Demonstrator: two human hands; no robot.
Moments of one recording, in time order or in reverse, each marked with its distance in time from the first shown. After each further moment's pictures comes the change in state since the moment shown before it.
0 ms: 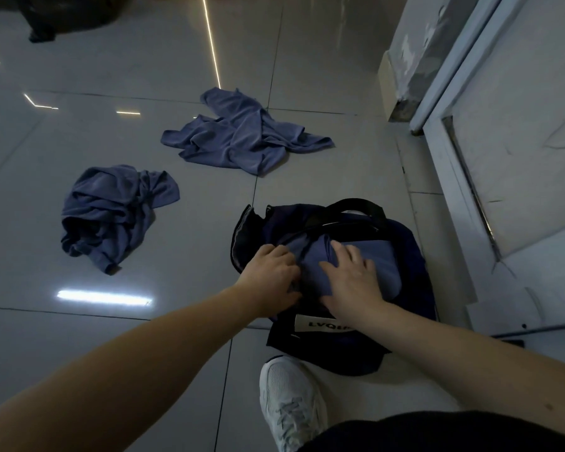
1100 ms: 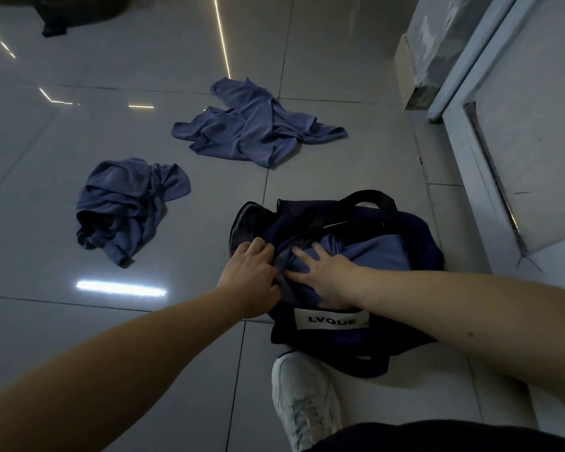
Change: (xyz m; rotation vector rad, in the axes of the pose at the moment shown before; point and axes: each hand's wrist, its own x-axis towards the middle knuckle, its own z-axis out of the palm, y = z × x) left_hand -0.037 -0.020 -0.009 0.081 -0.169 -0.188; right_hand 0.054 -0.033 0.004 -0.356 -0.391 -0.419
